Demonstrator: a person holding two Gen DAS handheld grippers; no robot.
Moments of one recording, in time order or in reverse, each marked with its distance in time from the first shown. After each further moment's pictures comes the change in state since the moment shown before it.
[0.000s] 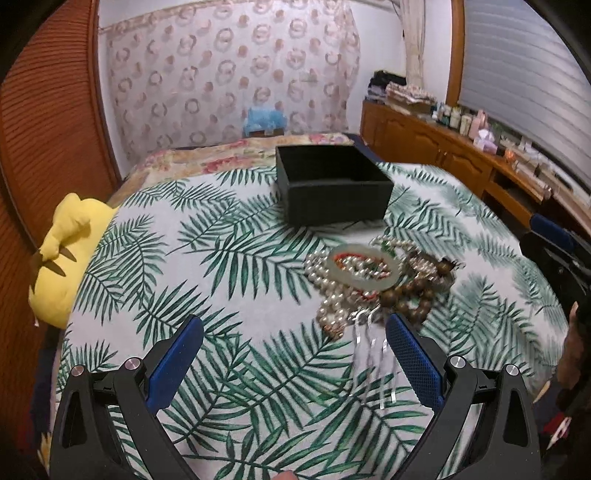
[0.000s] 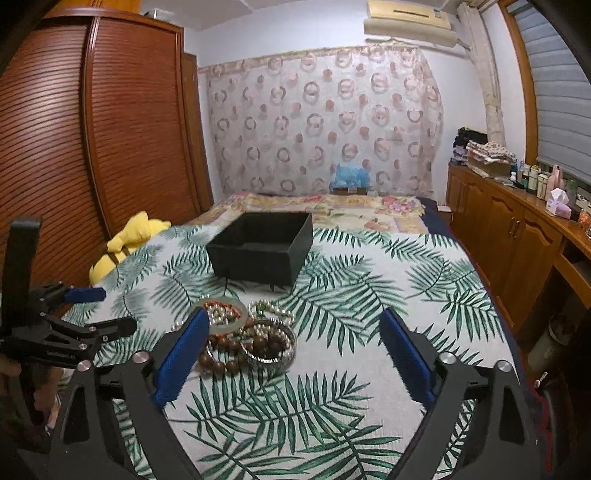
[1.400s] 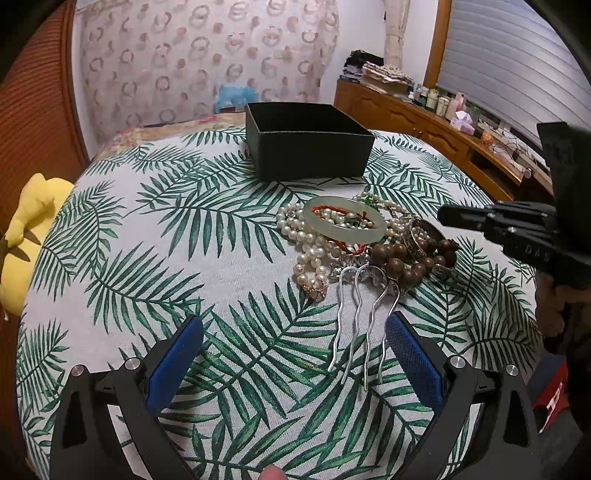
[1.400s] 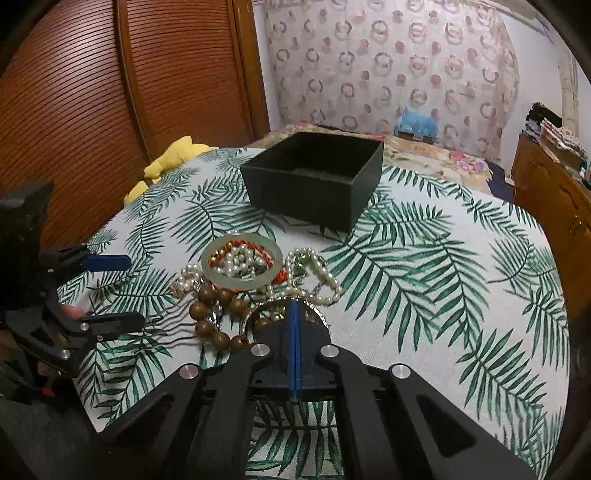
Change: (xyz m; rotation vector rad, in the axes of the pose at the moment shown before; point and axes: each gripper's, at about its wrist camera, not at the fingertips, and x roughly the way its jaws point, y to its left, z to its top) left arm 0.027 -0.001 -0.021 0.014 0.079 -0.136; right arm 0.078 0.006 -0.006 -0.141 0.276 0.221
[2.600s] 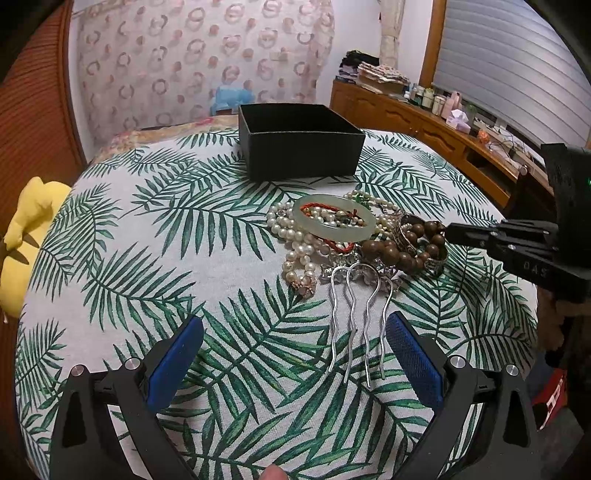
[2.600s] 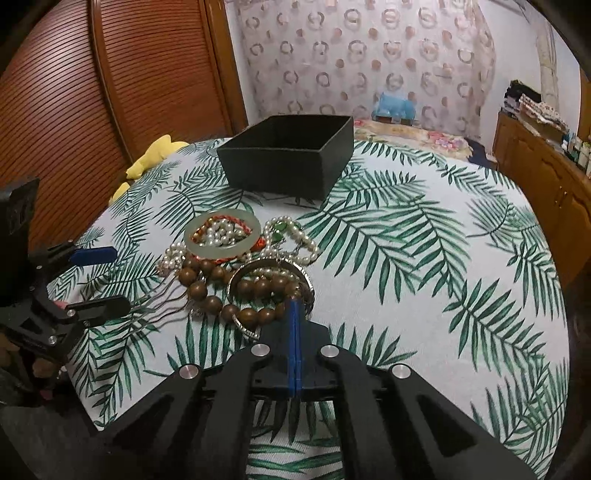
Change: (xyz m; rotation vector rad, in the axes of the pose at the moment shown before) left arm -0.003 -0.007 -0.003 0.009 -0.005 -0.009; right arm -0.008 -0.006 -0.025 0.078 0.018 -0.058
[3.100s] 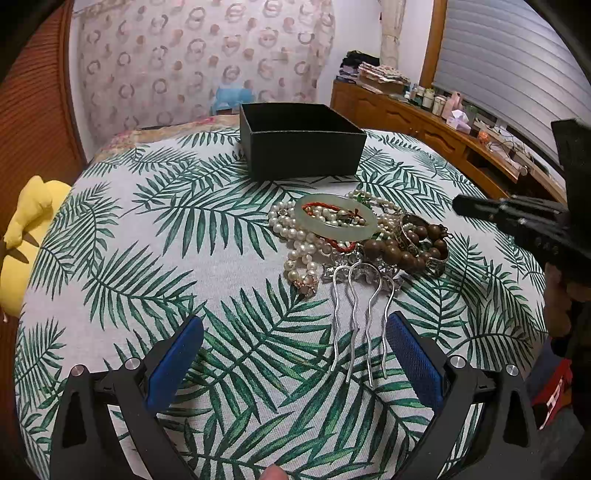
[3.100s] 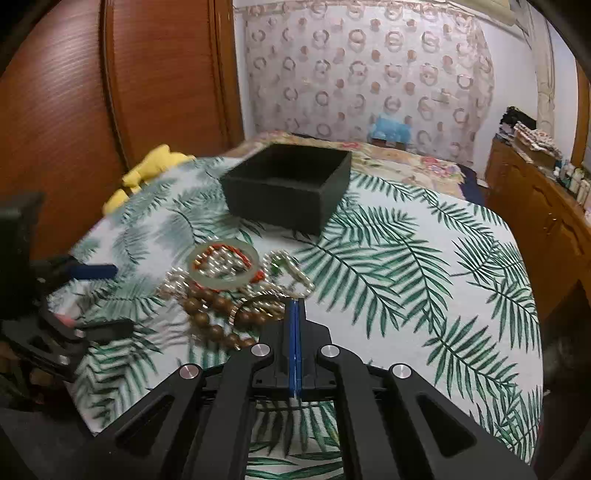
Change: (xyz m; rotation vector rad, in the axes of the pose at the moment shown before) left arm -0.001 0.002 -0.001 -0.002 0.000 -0.001; right arm -0.012 0.008 0.016 -0.052 -0.048 -0.065
